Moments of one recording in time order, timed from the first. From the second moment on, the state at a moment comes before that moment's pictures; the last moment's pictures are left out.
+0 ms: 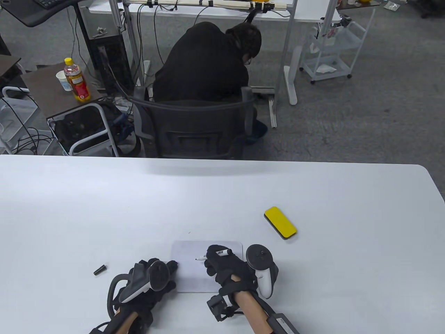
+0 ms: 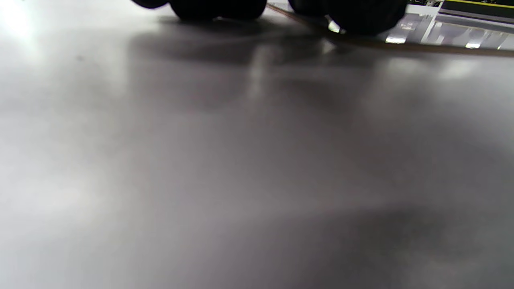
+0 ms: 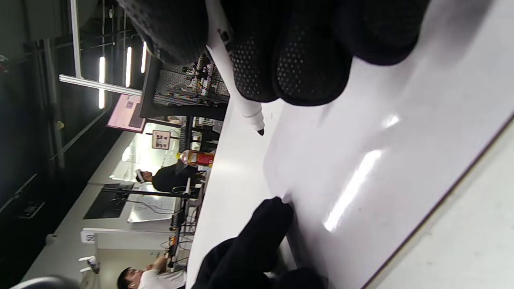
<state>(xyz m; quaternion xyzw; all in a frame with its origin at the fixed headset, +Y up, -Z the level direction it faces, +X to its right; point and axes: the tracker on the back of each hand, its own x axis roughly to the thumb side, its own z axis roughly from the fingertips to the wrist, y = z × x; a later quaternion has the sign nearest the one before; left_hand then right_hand) -0.213 -0.803 -0.279 -0.19 -0.04 0.02 0.98 0.041 -0.807 -0.318 -0.04 0.17 0.78 0.60</state>
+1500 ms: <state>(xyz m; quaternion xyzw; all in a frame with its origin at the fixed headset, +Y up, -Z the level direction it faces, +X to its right) -0.212 -0.804 -0.283 -0.20 -0.04 0.02 0.98 0.074 -0.806 -0.318 -0.09 0.07 0.85 0.52</state>
